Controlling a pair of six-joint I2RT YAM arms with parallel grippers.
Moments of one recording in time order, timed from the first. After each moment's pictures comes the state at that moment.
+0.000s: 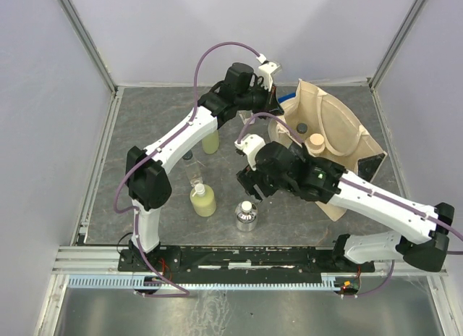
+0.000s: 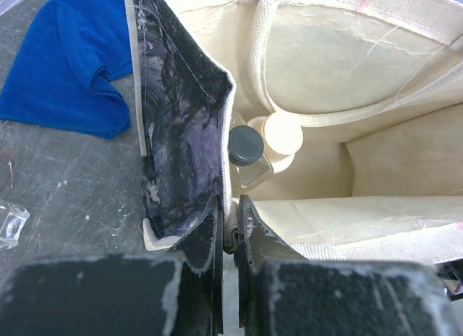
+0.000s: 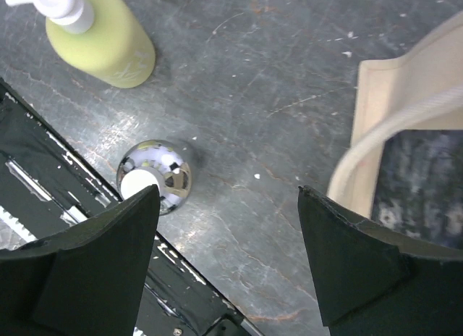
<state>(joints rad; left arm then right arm) -0.68 1.99 1.95 -0.37 0.45 -0.14 1.07 1.23 1.30 -0.84 0.22 0.17</state>
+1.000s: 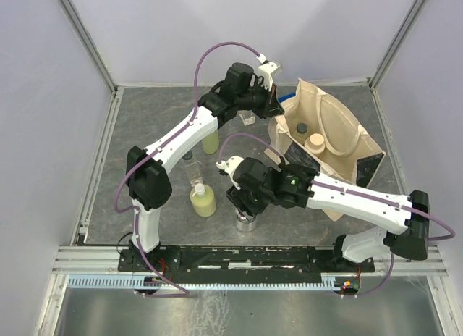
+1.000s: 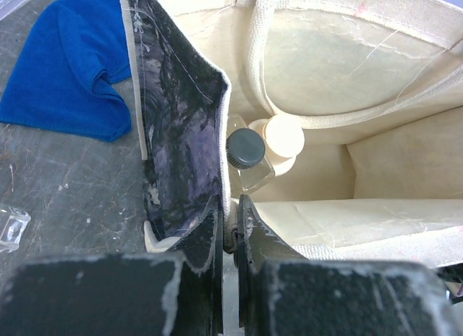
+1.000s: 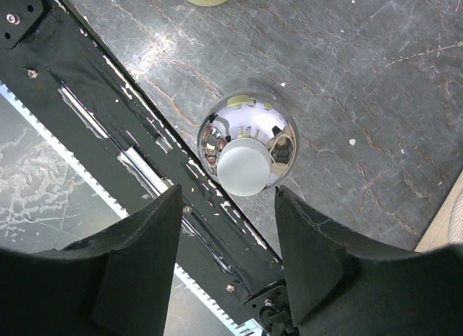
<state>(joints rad) -0.67 2.00 1.95 -0.36 0.45 -0.14 1.19 1.38 1.31 -0.92 0.09 0.30</state>
